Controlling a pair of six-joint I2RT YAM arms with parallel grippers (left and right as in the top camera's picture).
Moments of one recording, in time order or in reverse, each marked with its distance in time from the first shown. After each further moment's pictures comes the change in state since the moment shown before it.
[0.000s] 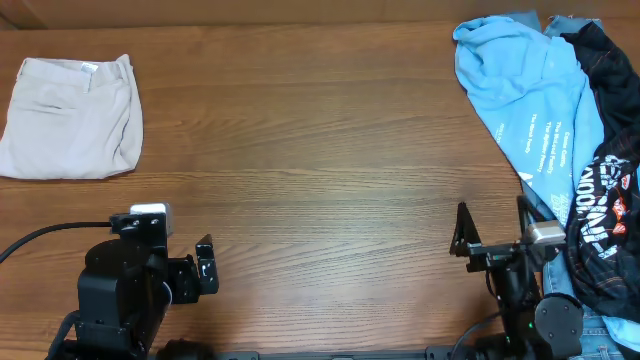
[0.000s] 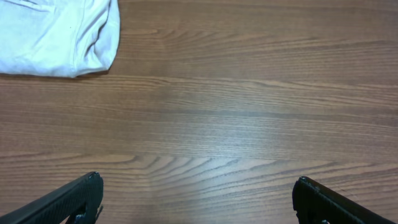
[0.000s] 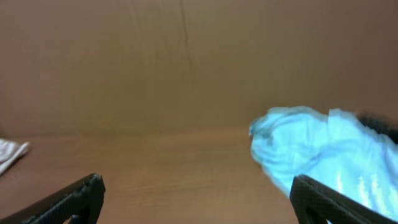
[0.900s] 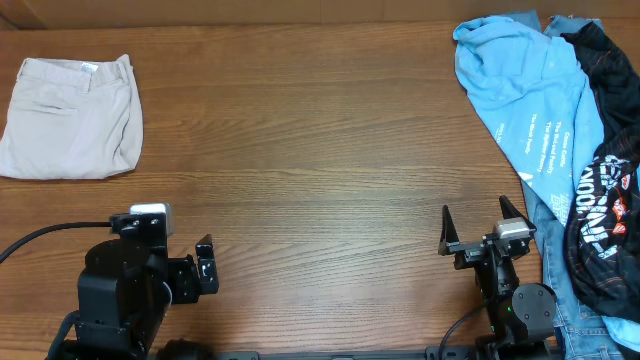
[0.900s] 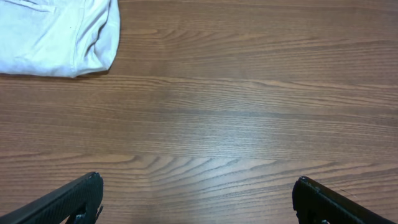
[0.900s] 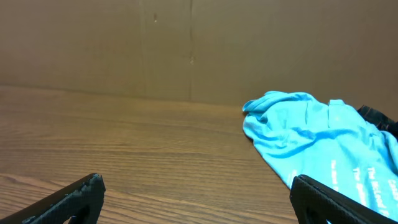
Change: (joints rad) left arm 0.000 0.000 0.000 0.000 0.000 0.000; right arm -0.030 0.000 -0.199 0.105 -0.045 -0.130
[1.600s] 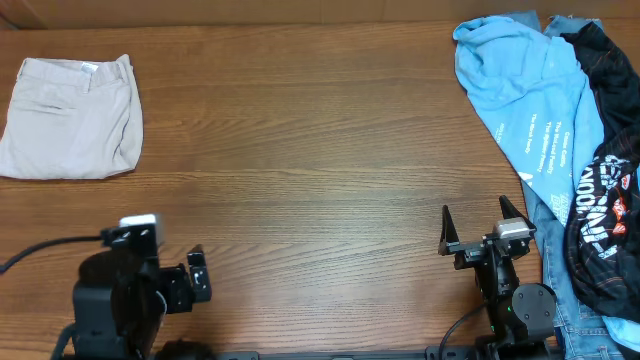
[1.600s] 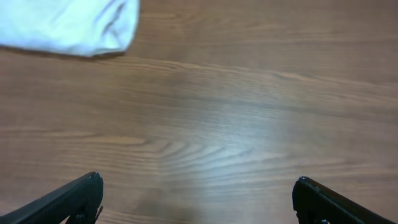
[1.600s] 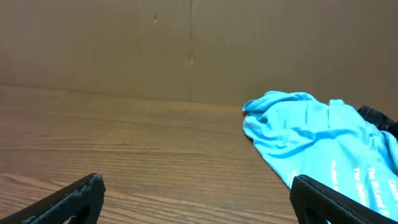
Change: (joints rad) left arm 0.115 -0.072 -0.068 0.006 0.006 0.008; right arm 0.000 0.000 0.000 0.001 0.000 0.000
